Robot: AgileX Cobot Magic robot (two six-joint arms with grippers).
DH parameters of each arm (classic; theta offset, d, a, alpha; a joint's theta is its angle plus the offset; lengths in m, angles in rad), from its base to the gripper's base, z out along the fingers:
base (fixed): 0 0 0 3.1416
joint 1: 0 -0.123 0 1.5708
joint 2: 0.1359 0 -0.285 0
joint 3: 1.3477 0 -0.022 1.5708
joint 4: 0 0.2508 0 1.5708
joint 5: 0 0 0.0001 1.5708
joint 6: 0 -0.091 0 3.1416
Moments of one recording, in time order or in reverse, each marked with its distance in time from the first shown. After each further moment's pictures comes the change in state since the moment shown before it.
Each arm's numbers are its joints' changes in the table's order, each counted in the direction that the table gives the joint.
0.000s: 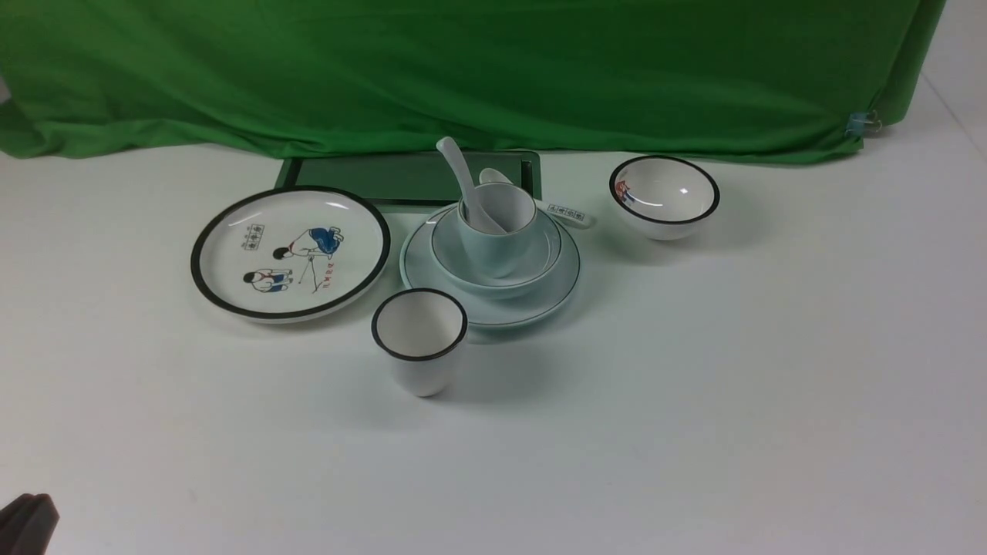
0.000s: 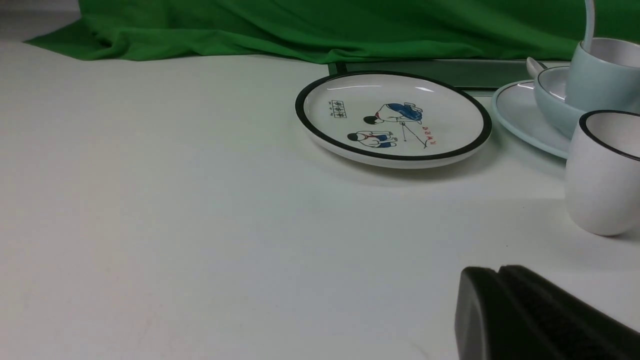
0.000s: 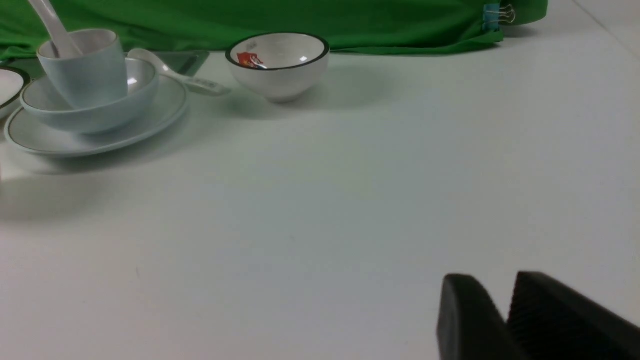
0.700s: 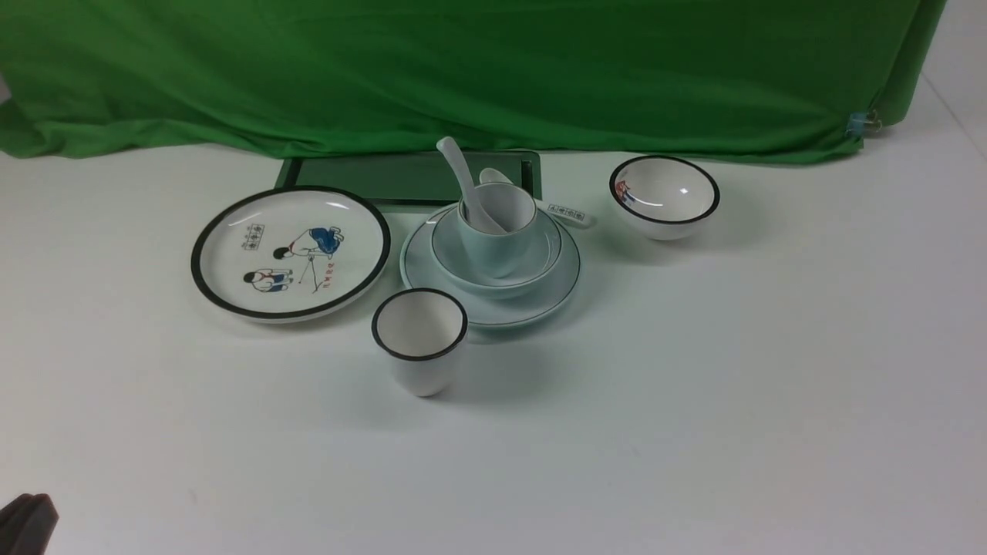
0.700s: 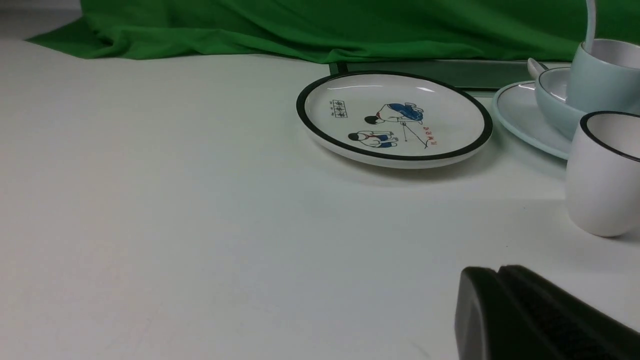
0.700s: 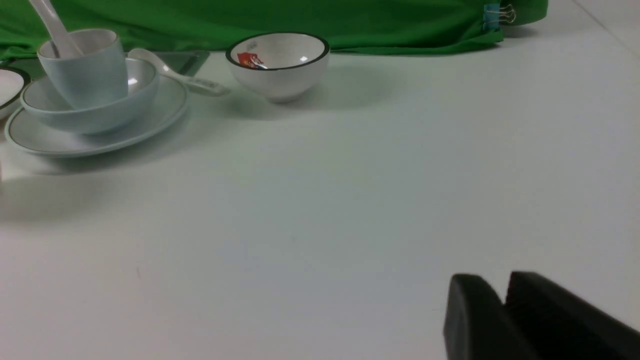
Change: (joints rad) right arm 0.000 0.000 0.000 0.000 0.000 0.000; left arm 0.000 0.000 0.000 0.000 0.000 0.003
